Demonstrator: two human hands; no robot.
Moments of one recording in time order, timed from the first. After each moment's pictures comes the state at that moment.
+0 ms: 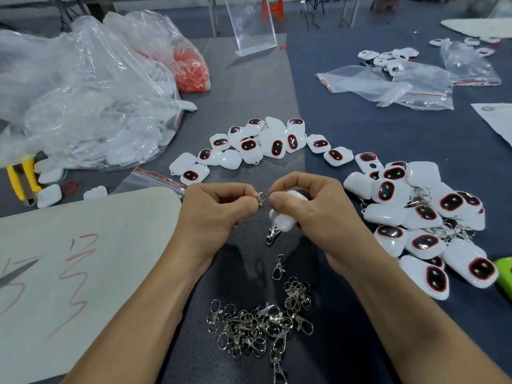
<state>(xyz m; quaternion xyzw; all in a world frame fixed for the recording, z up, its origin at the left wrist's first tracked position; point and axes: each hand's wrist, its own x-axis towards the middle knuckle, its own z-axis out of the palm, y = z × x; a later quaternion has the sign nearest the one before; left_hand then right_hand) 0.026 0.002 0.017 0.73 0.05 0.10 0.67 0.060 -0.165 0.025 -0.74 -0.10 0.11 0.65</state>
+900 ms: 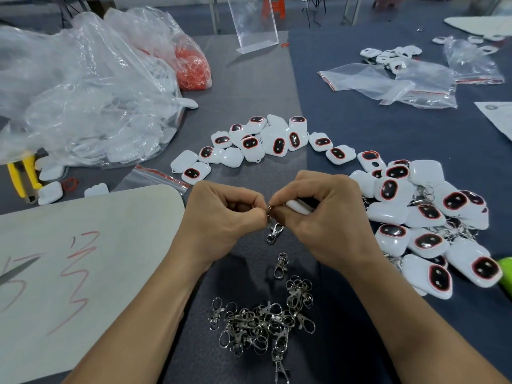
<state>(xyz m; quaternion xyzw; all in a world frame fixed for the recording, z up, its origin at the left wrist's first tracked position) 0.021 0.000 0.019 0.78 -0.02 0.11 0.62 0.052 -0.172 0.030 -0.81 -0.26 -0.08 0.52</state>
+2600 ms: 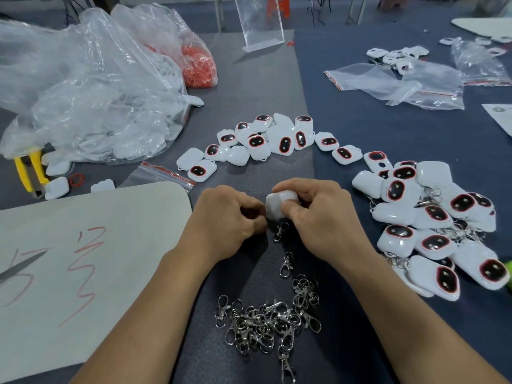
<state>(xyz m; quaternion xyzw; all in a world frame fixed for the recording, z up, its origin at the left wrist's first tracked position) 0.034 0.023 0.001 0.94 -0.01 0.05 0.34 0.064 -0.160 0.009 -0.86 -0.13 0.01 0.49</state>
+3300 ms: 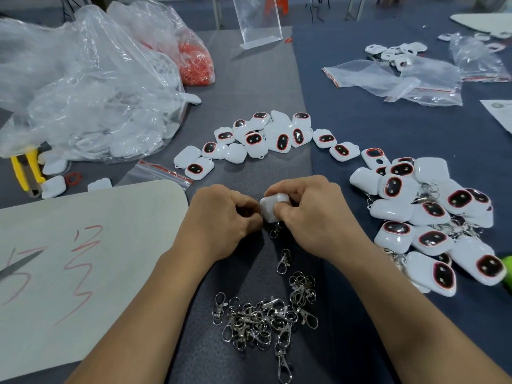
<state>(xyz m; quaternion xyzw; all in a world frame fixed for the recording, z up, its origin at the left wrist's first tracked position) 0.027 0.020 0.003 0.94 0.02 0.06 0.35 0.063 -0.158 0.017 -0.88 -0.15 0.05 0.45</state>
